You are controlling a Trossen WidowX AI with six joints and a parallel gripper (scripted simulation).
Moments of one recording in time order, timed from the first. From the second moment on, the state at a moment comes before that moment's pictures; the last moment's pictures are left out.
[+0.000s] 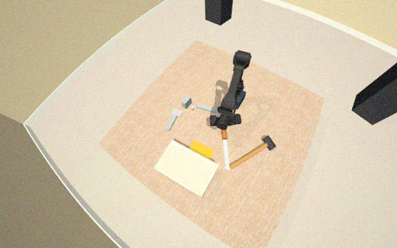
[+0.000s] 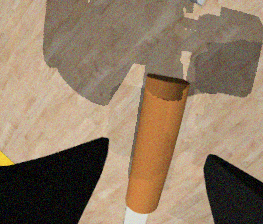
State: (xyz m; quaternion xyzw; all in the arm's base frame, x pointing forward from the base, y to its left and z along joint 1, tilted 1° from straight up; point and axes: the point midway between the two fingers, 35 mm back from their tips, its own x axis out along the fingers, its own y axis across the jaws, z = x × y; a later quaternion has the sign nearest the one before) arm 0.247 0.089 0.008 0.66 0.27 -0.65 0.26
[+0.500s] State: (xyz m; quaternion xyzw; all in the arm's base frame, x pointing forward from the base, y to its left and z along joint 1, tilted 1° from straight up) arm 0.248 0.089 -0.005 0.66 0.26 -0.65 0.26
